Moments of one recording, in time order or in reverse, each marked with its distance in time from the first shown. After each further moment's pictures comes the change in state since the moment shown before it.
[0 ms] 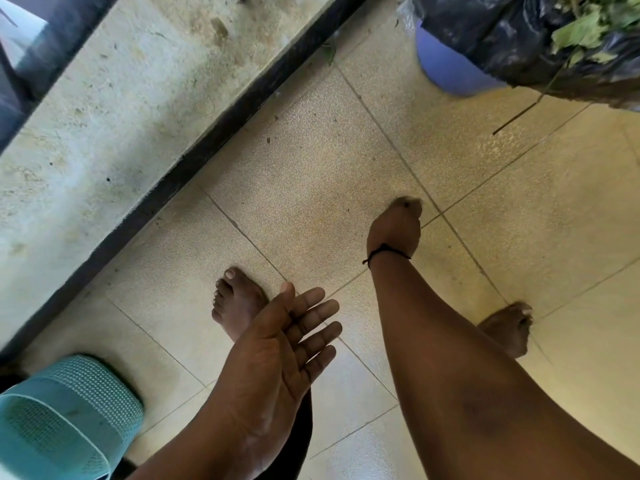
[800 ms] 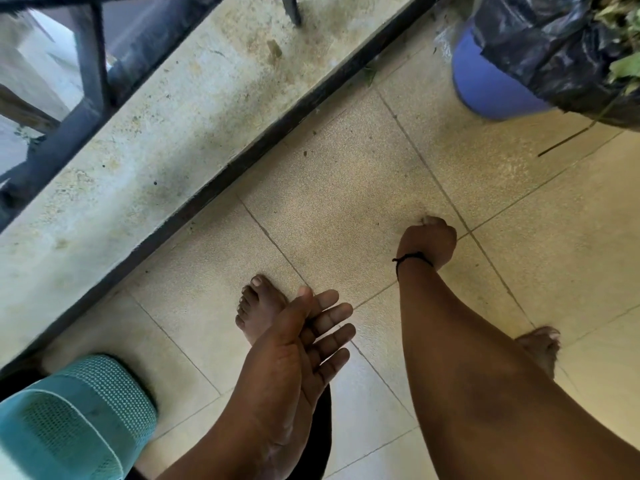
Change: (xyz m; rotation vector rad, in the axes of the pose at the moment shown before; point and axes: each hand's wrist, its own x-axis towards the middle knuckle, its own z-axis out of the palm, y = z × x) left_hand -0.002 0.013 -0.027 0.004 -0.036 0.110; right_hand 0.013 0.005 0.019 -0.223 0.242 0.311
